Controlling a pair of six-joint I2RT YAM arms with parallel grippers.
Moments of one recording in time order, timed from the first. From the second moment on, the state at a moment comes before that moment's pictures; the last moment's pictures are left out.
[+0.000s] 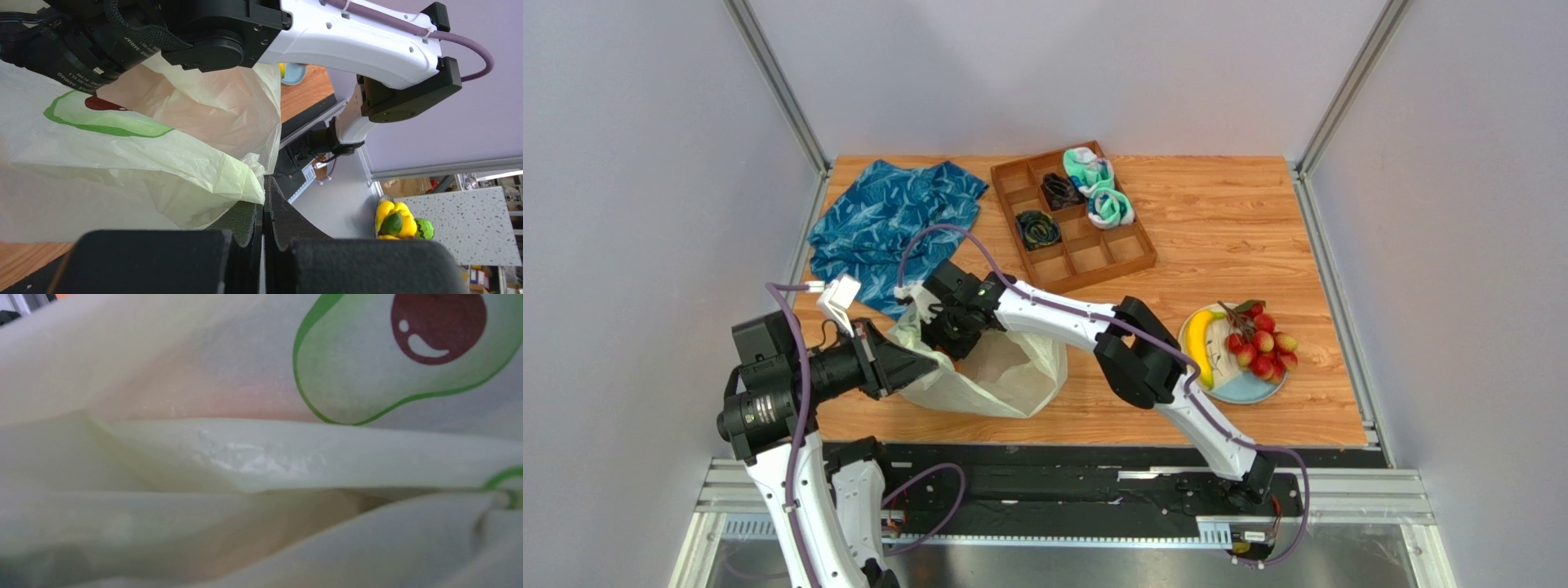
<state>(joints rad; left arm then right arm) 0.39 0.61 1.06 -1.34 1.19 0.00 1.04 2.42 2.08 -0.63 -0.39 0.12</state>
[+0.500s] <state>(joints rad) 0.39 0.57 0.89 -1.14 1.19 -0.15 0.81 1.97 1.96 -0.82 -0.60 -0.03</state>
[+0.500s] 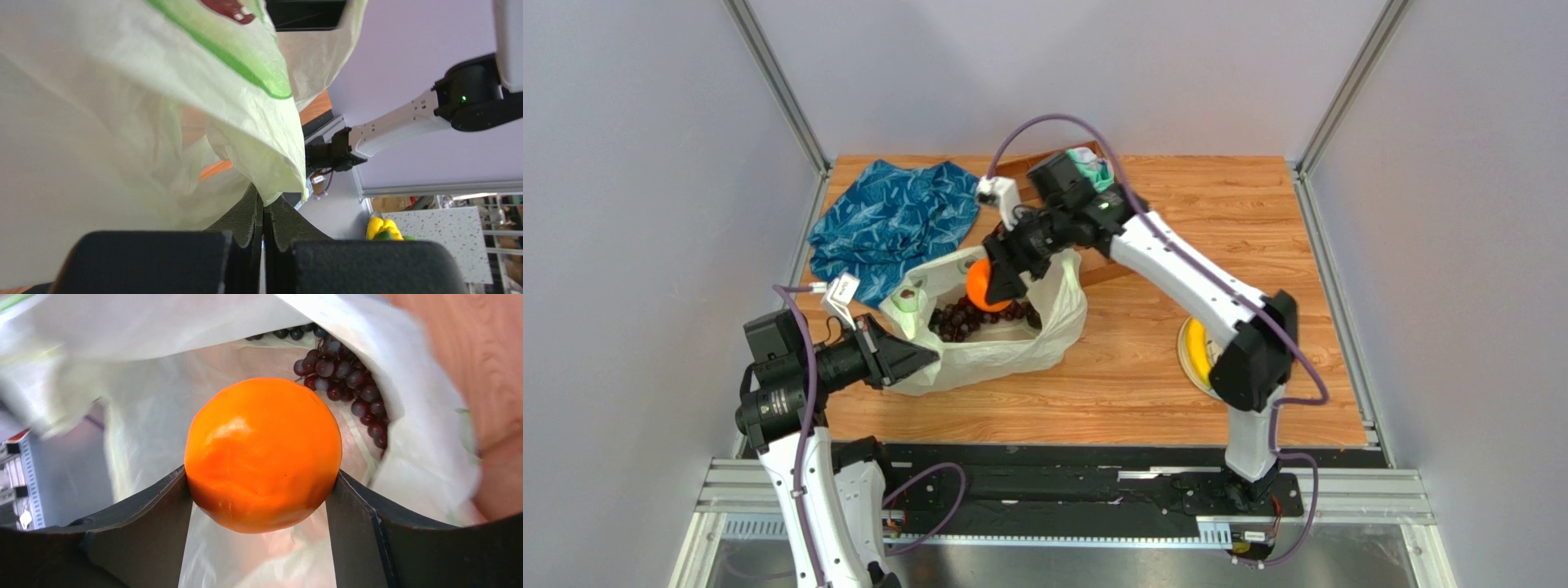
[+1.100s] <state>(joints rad) 0.40 0.52 0.72 -0.79 1.17 -0.36 0.12 1.29 1.31 -1.24 -0.44 -0.76</state>
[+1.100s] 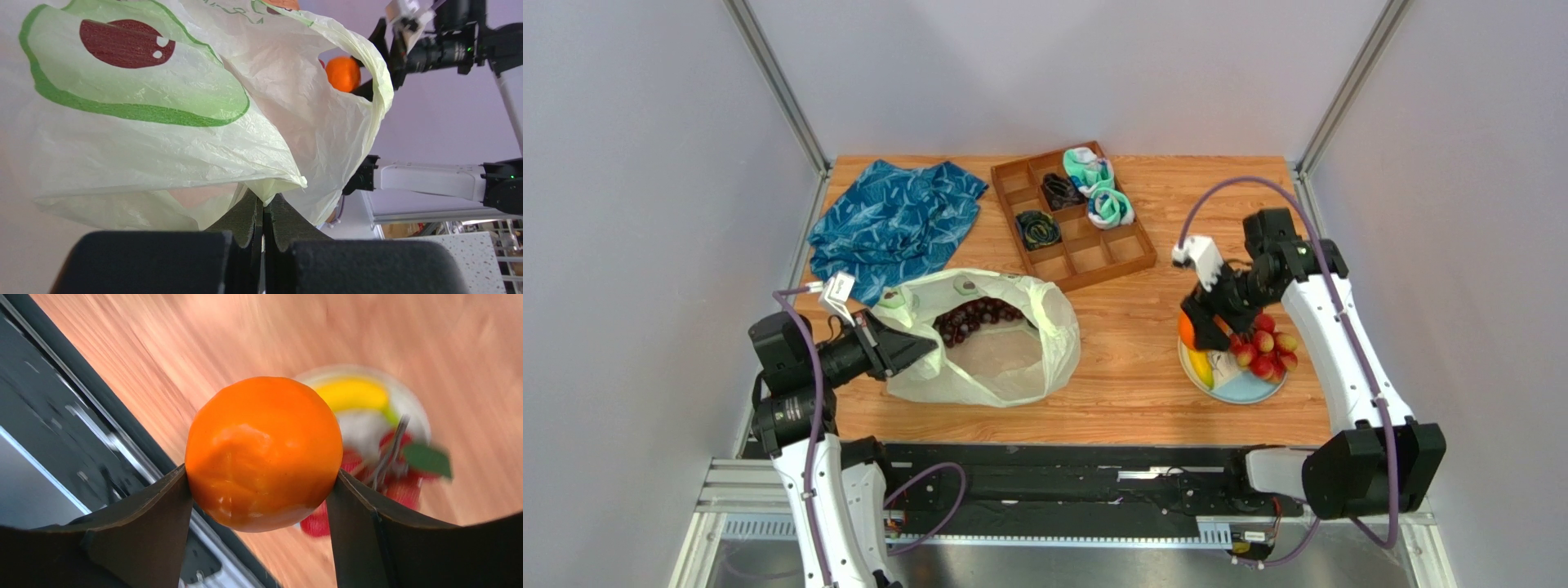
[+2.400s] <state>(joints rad) 0.40 0.51 0.68 -0.71 1.16 -0.41 0.22 1.46 1.41 -1.18 -0.16 -0.68</state>
